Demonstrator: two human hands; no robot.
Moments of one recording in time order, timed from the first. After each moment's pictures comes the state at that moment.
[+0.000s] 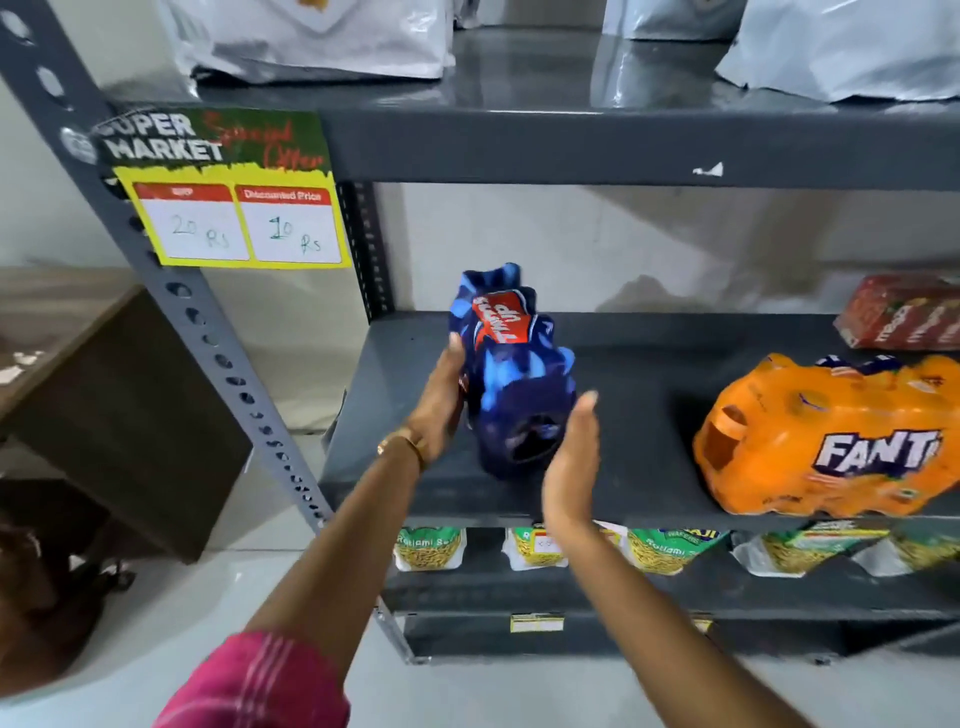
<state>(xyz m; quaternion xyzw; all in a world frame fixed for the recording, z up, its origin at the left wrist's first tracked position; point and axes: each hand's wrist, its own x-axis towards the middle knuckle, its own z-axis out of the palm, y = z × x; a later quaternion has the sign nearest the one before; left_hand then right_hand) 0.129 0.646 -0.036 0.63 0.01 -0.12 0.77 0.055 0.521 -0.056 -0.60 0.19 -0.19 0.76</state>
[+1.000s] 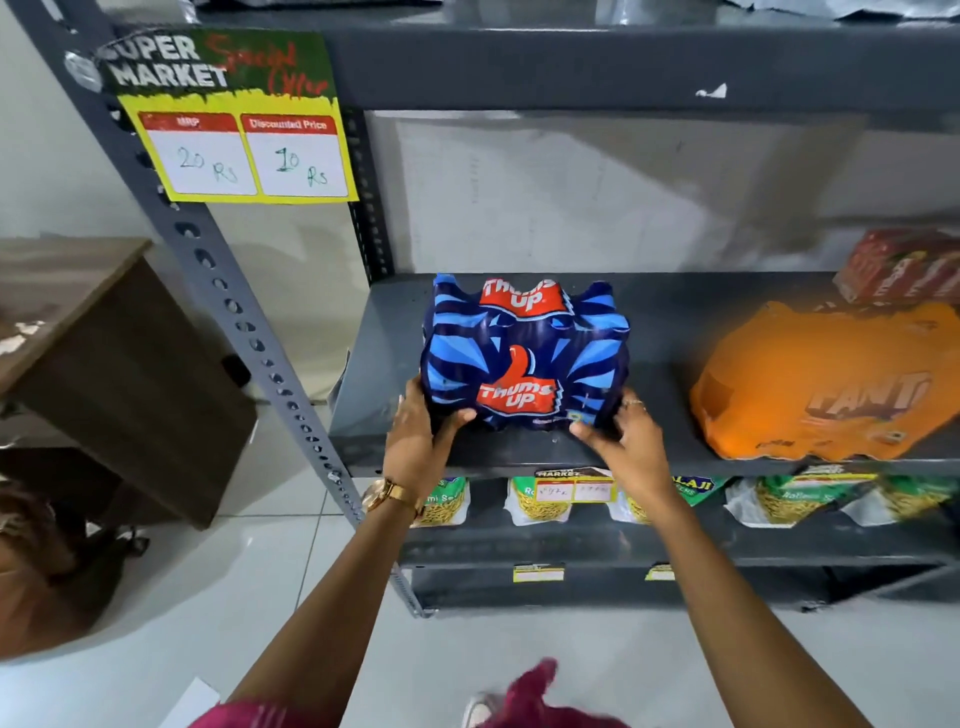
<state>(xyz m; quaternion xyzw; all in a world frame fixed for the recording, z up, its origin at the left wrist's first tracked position) 0.039 0.674 -0.081 0.87 0.01 0.09 0.48 0.023 0.434 -0.093 -0.82 0.07 -0.08 0.56</state>
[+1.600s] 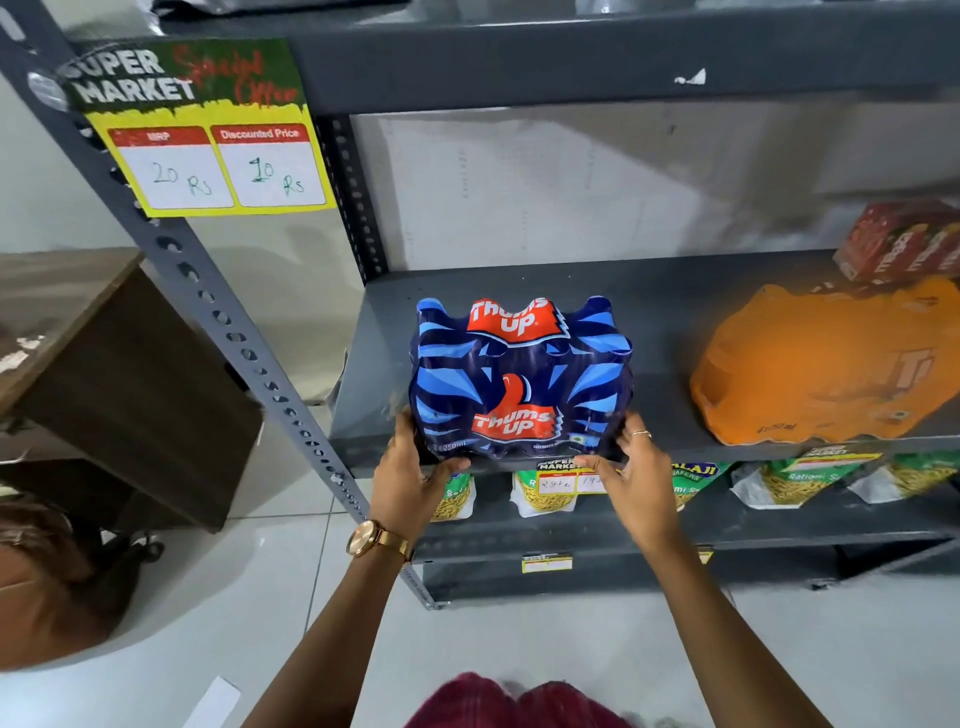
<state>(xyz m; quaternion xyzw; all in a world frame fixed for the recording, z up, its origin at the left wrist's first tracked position) 0.007 0.690 -0.099 0.89 -0.01 0.08 0.46 -0.014 0.443 -0.112 -0.86 0.10 -0.11 0.48</state>
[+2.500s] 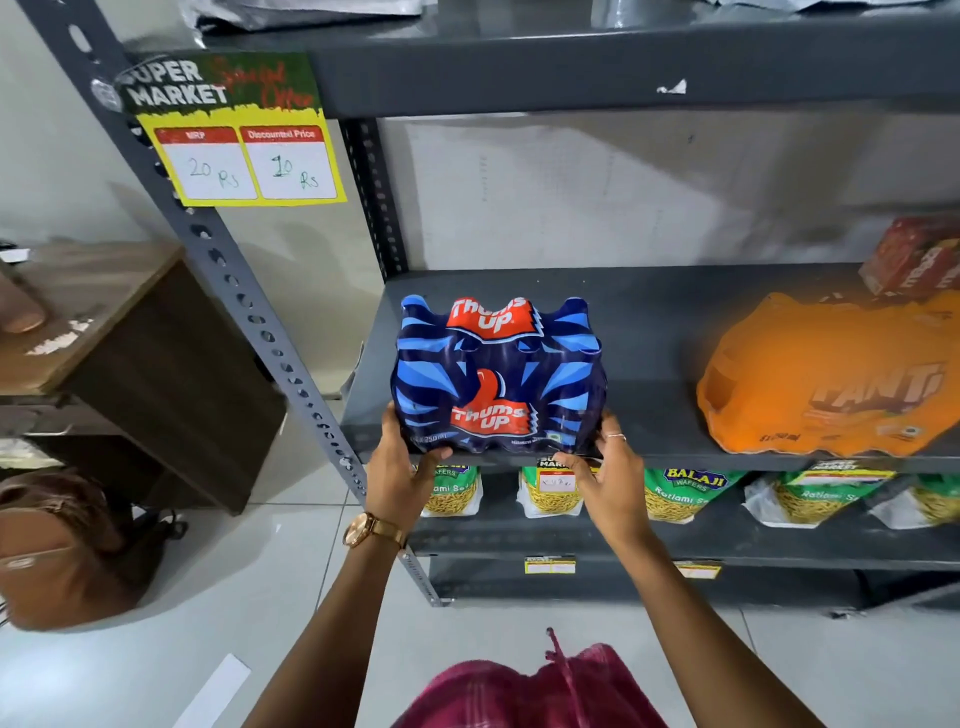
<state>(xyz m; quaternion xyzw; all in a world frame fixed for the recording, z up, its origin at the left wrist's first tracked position) -0.001 0.691 -0.101 0.87 0.02 0.13 0.47 -0.008 0.458 -0.128 -0.87 0.06 -0.12 0.48</state>
